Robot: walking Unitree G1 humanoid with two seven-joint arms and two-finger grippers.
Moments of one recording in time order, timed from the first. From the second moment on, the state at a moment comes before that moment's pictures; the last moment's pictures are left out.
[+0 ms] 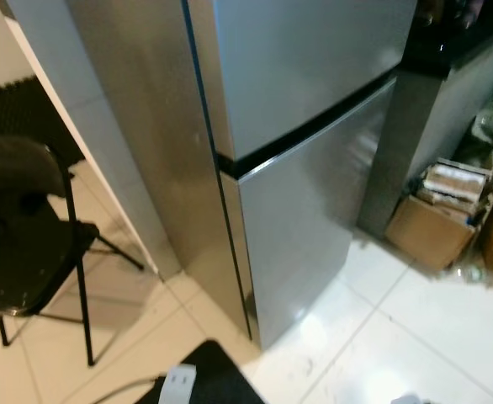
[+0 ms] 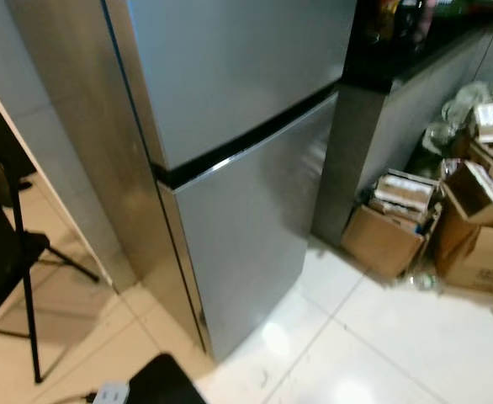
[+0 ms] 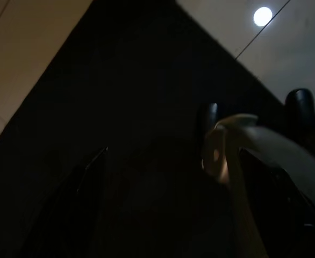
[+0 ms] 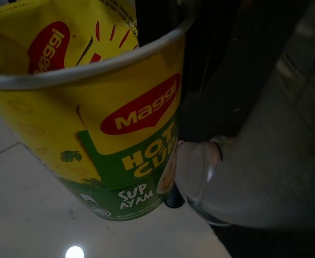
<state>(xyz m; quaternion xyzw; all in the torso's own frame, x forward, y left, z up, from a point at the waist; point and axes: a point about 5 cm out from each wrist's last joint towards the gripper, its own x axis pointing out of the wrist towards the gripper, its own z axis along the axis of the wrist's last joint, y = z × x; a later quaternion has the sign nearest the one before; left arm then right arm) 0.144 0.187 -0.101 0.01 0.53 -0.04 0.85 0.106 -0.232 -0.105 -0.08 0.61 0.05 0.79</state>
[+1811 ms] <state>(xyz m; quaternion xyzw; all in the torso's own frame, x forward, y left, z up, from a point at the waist) 0.135 0.182 -0.104 -0.01 0.53 -0.05 0.85 0.110 -0.234 -0.103 -0.10 0.60 0.06 0.79</state>
